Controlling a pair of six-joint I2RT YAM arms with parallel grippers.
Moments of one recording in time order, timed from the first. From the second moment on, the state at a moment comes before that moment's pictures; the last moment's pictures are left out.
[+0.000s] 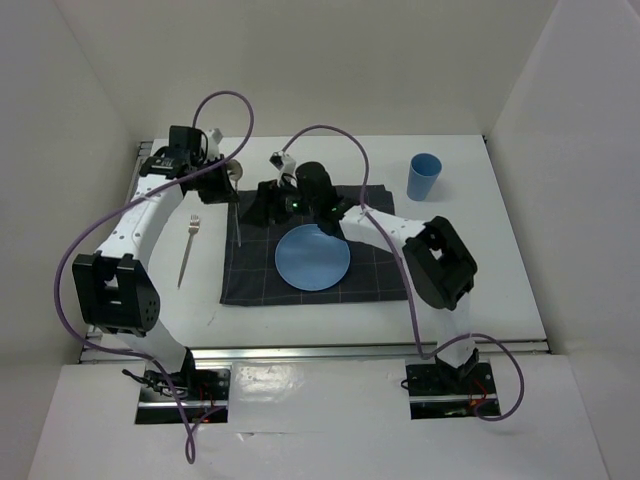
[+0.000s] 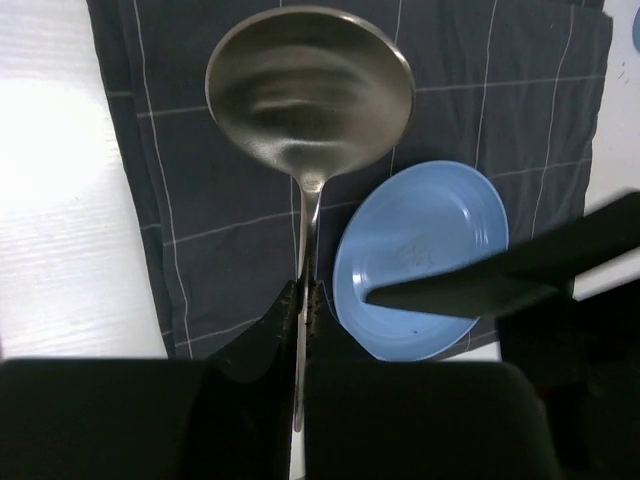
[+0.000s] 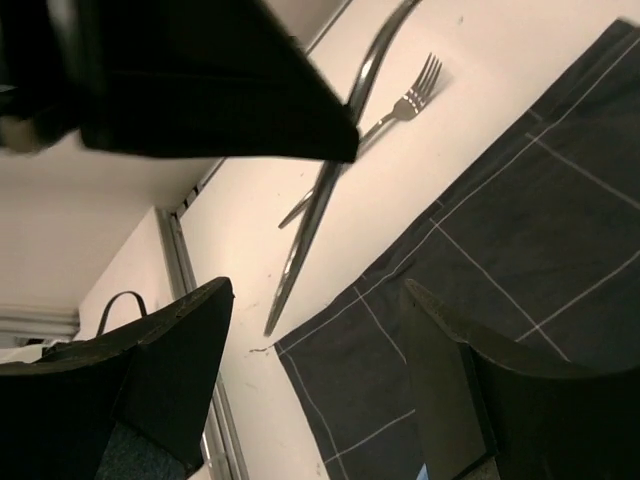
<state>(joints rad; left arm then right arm) -0.06 1.64 1.53 -0.76 0.29 -0.31 0.74 1.97 1.45 0.25 -0.48 0.54</state>
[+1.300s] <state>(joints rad) 0.06 1.54 1.65 -0.80 0.16 -0.13 0.28 1.77 1.21 0.01 -0.89 0.73</state>
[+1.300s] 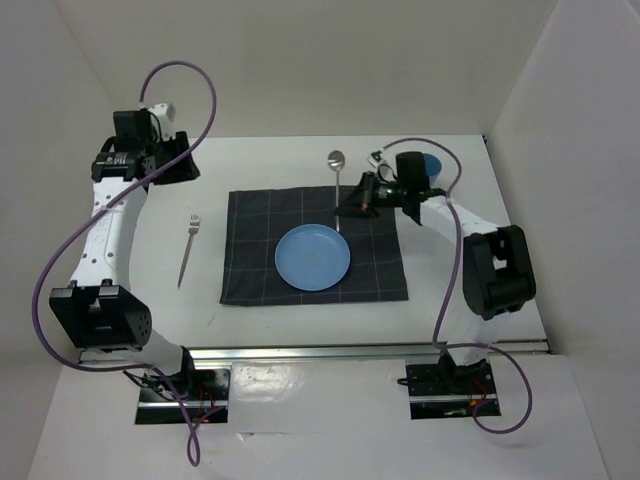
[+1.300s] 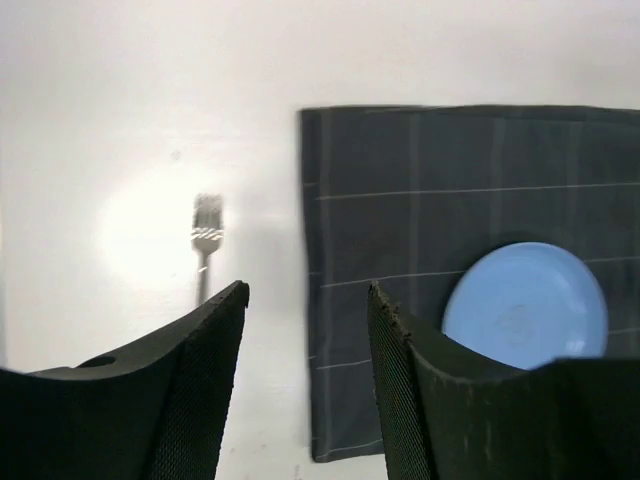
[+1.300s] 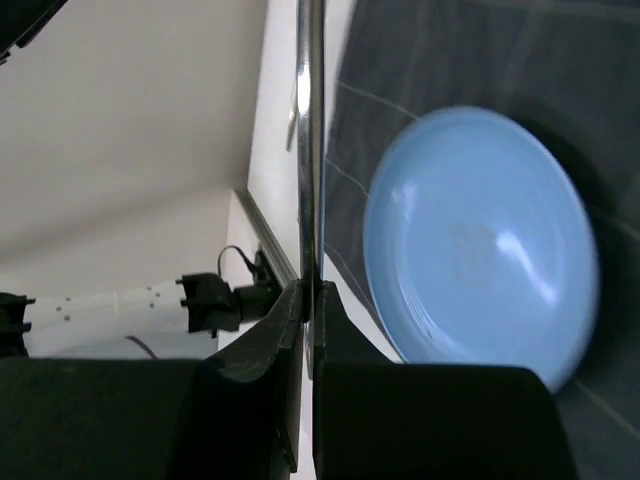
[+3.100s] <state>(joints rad) 0.28 1.53 1.46 -0.80 0.21 -0.09 0.13 1.88 1.07 -0.47 -0.61 0.38</state>
